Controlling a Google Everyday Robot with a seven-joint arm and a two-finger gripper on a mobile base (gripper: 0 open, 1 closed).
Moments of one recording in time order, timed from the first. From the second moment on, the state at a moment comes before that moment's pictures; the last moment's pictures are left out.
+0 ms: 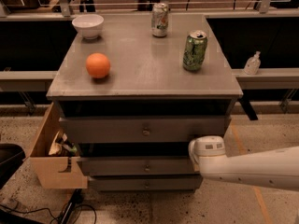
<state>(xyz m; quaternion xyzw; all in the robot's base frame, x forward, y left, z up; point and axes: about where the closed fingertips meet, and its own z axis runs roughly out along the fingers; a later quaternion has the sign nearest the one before) 0.597 -0.192 0.504 -0.71 0.62 -0.26 0.21</state>
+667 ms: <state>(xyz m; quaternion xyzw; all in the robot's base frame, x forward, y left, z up) 0.597 -0.191 0.504 -0.71 0.62 -0.25 0.21</state>
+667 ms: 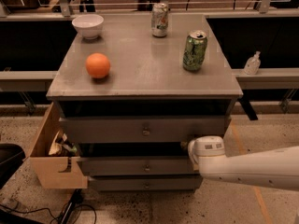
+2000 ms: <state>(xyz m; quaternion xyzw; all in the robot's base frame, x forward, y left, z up) 0.597 -0.190 0.501 -0.71 0.62 -0.25 0.21</state>
